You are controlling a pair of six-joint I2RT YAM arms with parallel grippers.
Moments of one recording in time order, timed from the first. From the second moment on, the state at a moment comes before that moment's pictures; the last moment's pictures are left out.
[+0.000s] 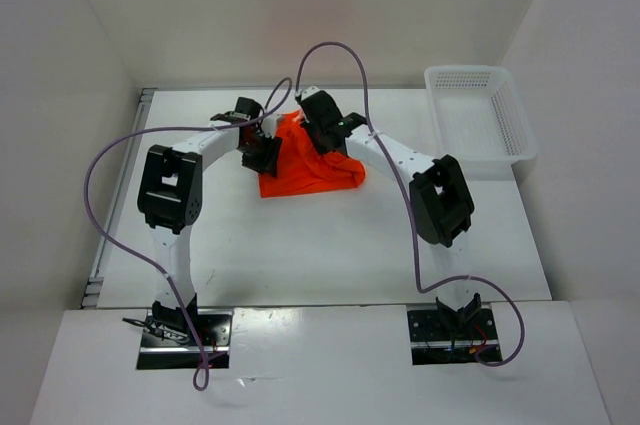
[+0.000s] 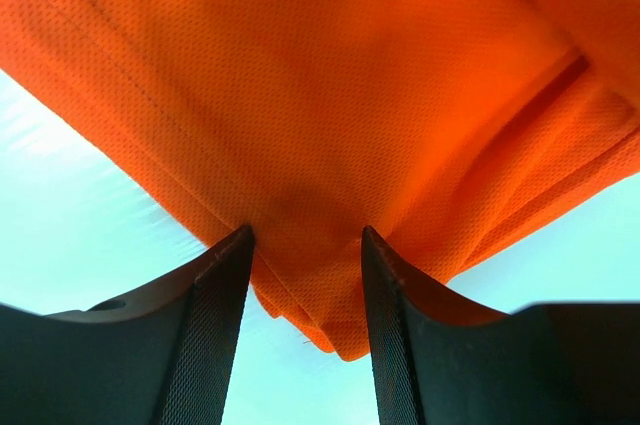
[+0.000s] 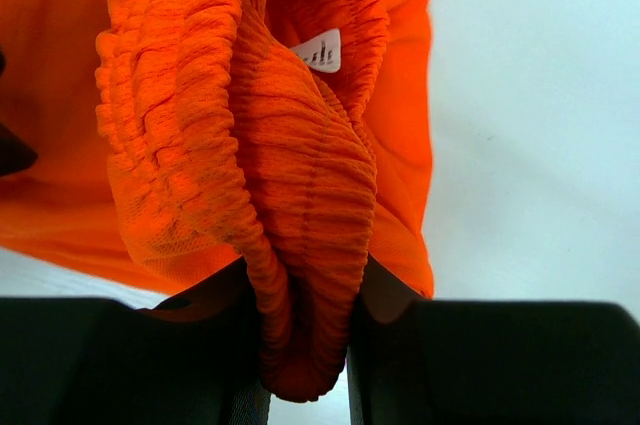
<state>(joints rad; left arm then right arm) -0.23 2.11 1.58 -0.63 0.27 0.07 0.65 2.06 1.75 -0.50 0.28 0.00</state>
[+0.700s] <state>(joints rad) -0.21 2.11 1.57 -0.62 0.29 0.07 0.58 2.07 1.86 -0.46 0.52 0.02</state>
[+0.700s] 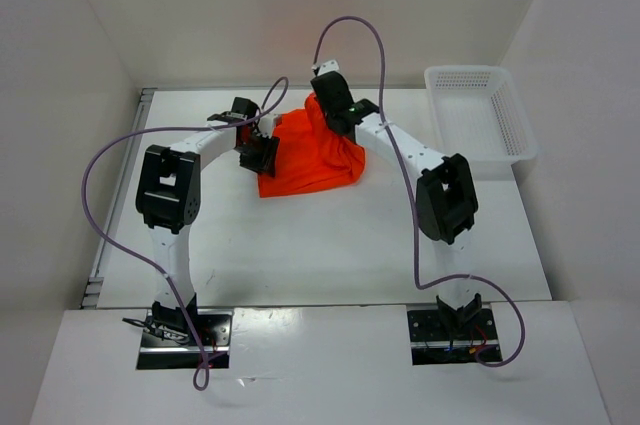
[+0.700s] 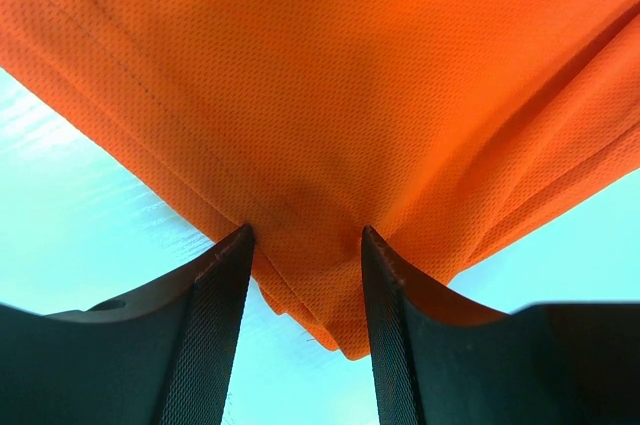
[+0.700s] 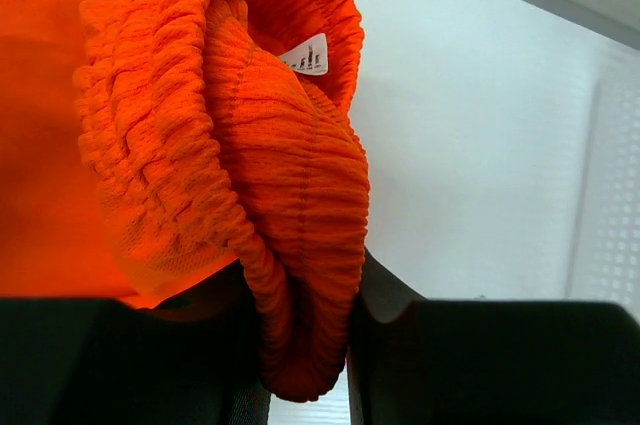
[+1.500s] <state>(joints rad) -0.05 2.02 1.58 -0.74 0.24 0.07 0.74 2.18 1.89 -0.47 0.38 0.09</state>
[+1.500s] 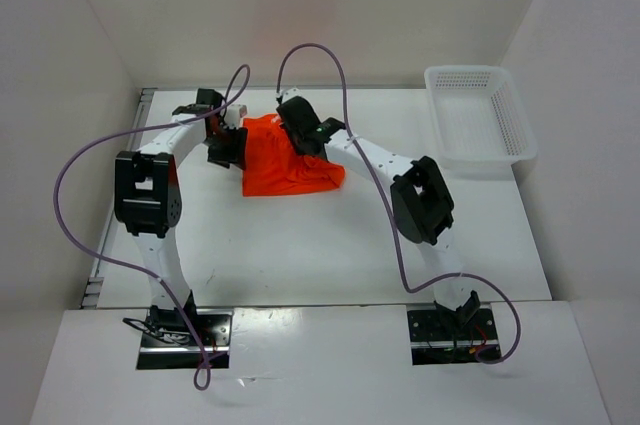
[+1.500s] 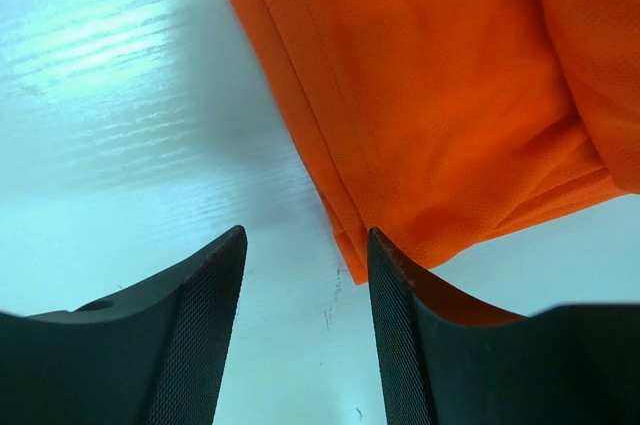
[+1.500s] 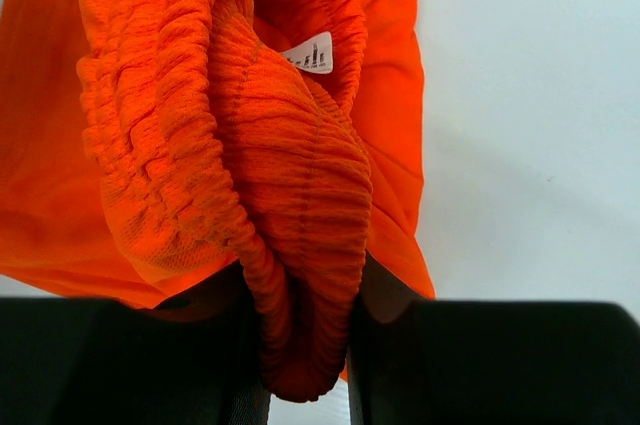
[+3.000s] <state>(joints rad) -0.35 2.11 1.83 -0.92 0.31 0.07 0.56 1.81 1.32 -0.34 0.04 -0.19</state>
